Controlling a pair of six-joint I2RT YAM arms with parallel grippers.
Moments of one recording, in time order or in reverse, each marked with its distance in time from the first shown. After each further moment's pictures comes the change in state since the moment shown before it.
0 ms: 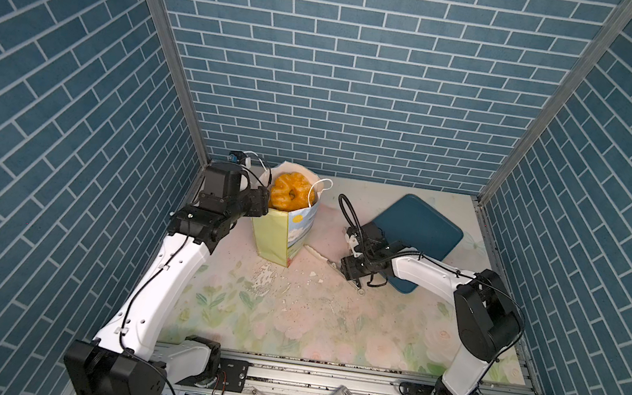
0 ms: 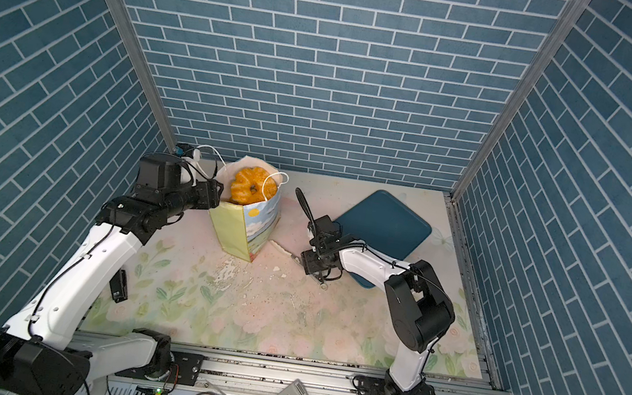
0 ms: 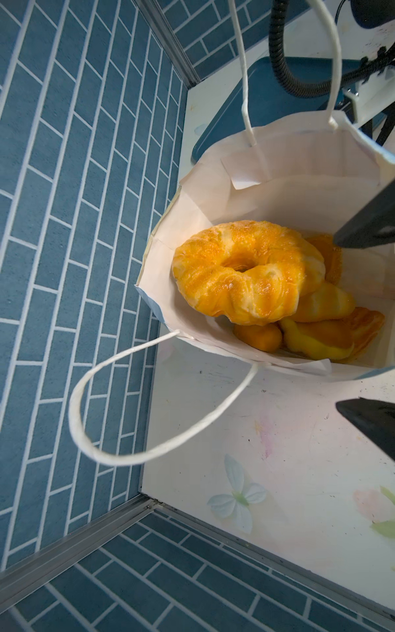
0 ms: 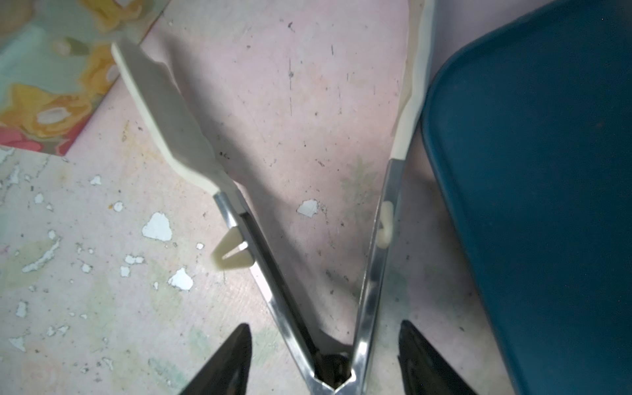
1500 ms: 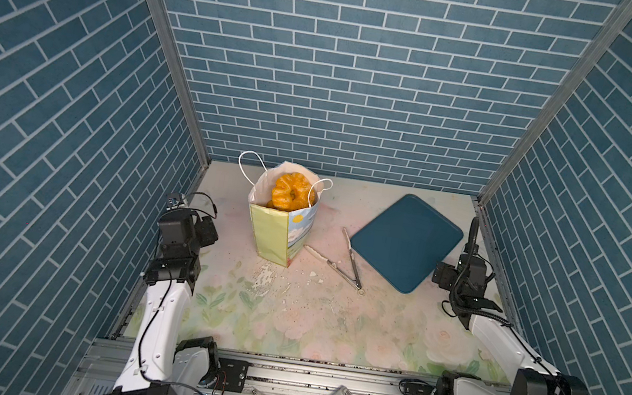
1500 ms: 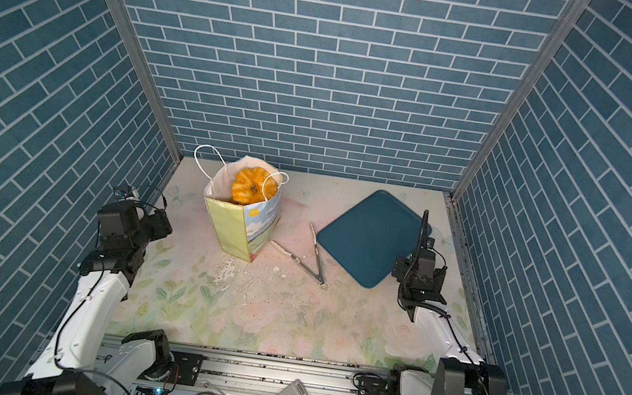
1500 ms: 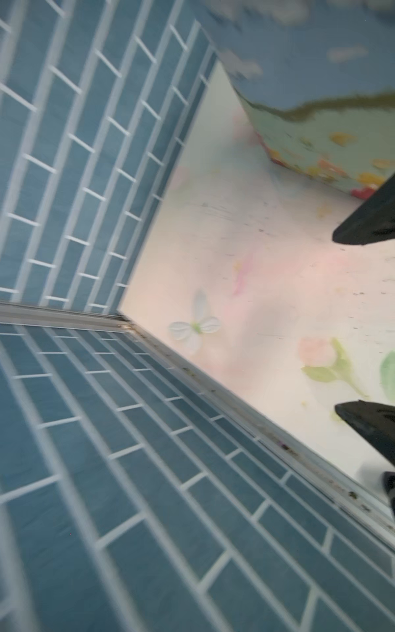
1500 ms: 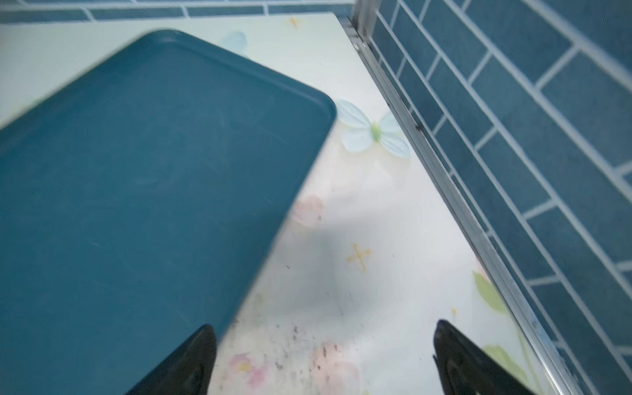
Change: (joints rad) left arm 0.428 -0.244 -0.615 0.369 -0.081 0.053; right arm -0.678 -0.596 -0.729 0.586 0.364 -0.129
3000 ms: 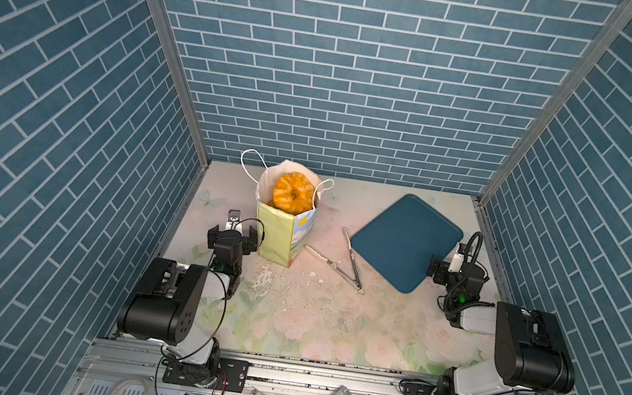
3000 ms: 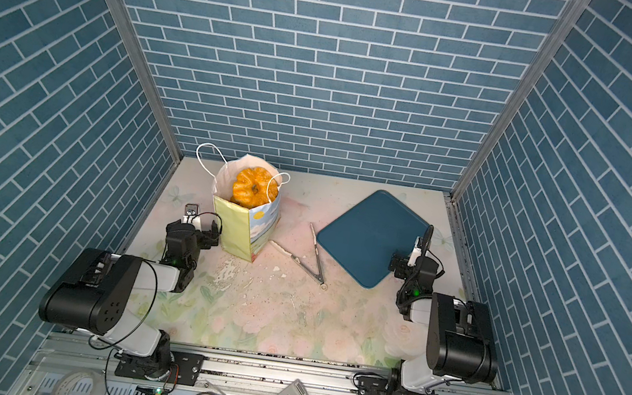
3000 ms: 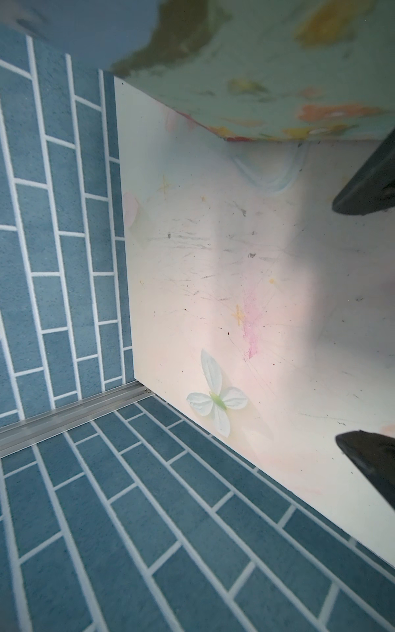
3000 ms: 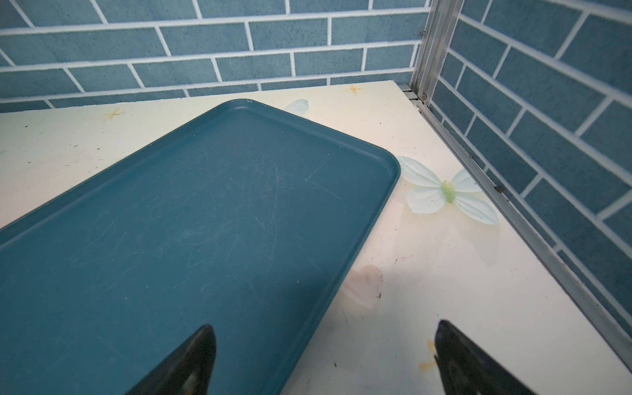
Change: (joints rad) left arm -0.326 0.609 -0.275 1.097 -0.235 0.237; right arm -0.092 0.345 -0.071 0.668 -0.304 -0.063
